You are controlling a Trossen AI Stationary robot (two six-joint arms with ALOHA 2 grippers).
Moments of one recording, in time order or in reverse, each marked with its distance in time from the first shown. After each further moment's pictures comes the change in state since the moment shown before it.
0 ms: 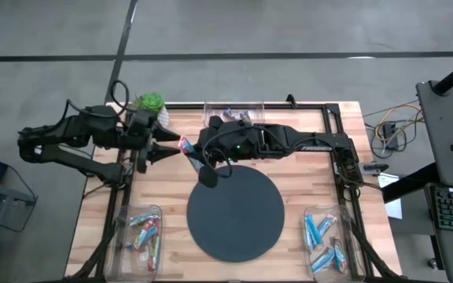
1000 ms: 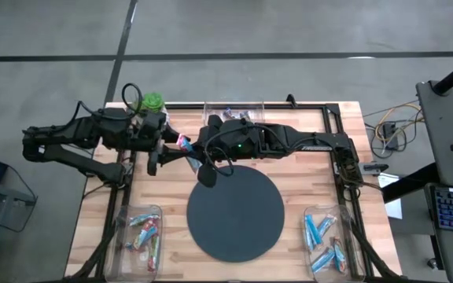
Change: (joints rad) left arm 0.000 0.070 0.000 0.048 0.000 0.034; right arm 0.000 0.000 0.000 0.051 -0.010 0.012
